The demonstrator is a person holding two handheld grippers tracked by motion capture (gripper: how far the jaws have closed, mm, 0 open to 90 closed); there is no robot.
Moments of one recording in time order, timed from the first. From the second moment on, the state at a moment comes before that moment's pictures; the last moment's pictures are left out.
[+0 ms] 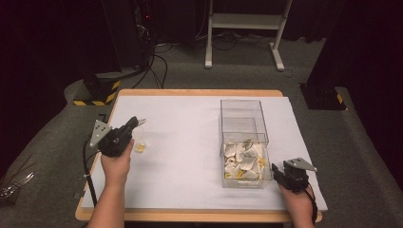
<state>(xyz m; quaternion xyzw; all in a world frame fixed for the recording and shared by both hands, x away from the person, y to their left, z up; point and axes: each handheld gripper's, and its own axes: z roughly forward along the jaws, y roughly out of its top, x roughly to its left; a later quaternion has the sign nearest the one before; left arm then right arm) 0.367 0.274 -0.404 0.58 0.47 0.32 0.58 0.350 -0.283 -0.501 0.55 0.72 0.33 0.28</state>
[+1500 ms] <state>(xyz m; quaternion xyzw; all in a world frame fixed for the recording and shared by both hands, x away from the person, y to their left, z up) 0.374 0.287 -0.442 0.59 0.52 0.31 0.54 0.350 -0.283 -0.501 0.55 0.72 0.32 0.28</state>
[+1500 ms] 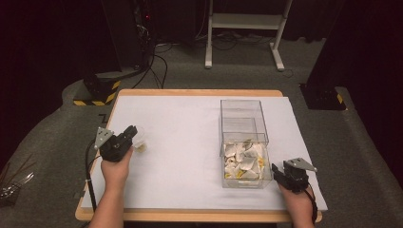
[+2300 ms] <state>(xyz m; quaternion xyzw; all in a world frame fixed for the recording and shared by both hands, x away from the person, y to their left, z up) 0.357 0.252 -0.442 0.63 0.49 0.32 0.51 0.351 -0.284 -0.501 0.55 0.72 0.33 0.28</state>
